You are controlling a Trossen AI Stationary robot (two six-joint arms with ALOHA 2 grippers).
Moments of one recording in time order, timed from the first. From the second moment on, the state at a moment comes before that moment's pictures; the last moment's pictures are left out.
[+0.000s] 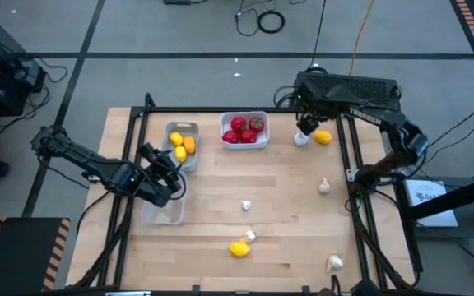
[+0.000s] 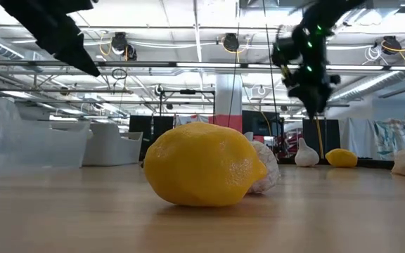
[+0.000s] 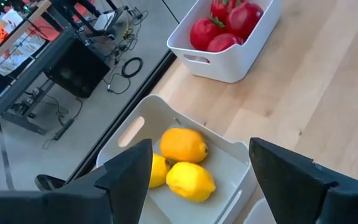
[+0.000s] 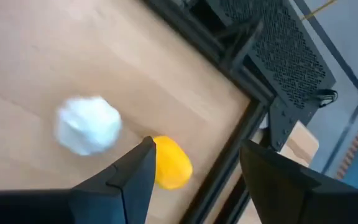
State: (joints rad) left arm -0.40 1.05 0.79 -0.98 -0.97 -0.68; right arm -0.77 1.50 1.19 -1.08 0.42 0.12
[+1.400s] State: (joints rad) left arm -0.20 1.05 0.79 -0.63 -0.86 -0.27; right arm -0.90 1.57 0.87 -0.85 0.23 -0.14
